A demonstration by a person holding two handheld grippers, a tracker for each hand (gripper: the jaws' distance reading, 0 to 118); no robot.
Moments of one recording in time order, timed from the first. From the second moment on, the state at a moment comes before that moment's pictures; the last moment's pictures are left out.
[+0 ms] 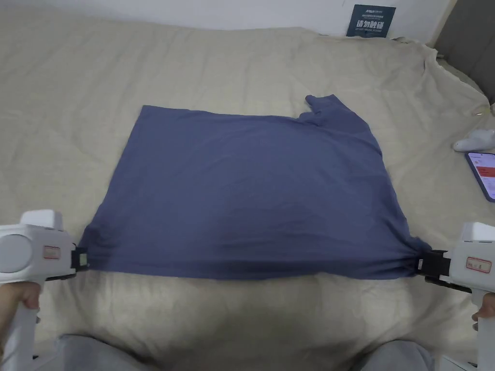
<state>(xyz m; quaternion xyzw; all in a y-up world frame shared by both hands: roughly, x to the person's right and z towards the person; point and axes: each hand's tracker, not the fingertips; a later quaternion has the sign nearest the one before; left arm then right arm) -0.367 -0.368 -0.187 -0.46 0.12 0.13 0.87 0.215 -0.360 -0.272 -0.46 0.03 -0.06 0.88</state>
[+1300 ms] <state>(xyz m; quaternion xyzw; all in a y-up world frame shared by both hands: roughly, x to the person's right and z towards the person) -0.393 -0.393 -0.447 -0.44 0.19 0.12 0.87 0.165 -0.389 -0.545 -0.50 -0.05 -0.09 0.86</state>
